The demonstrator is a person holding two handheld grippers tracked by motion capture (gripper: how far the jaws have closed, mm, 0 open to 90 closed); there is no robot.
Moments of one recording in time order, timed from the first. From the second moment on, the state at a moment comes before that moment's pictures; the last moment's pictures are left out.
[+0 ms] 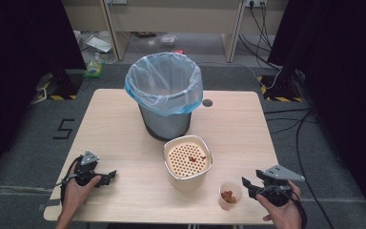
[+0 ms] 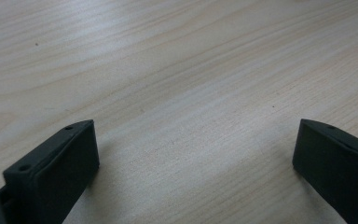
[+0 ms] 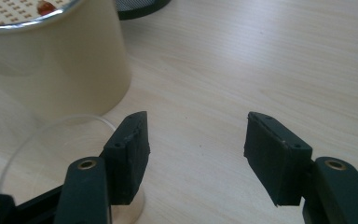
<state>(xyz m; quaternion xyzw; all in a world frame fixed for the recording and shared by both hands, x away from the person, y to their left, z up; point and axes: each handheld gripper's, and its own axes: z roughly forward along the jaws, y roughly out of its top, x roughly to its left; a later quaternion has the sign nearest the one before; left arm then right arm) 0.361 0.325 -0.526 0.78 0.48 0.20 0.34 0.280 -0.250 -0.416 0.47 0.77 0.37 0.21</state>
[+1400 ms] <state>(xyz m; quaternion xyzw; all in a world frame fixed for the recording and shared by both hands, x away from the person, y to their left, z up) 0.361 0.325 -0.526 0.78 0.48 0.20 0.34 0.288 -0.219 -0.451 0.41 0.84 0.34 0.13</state>
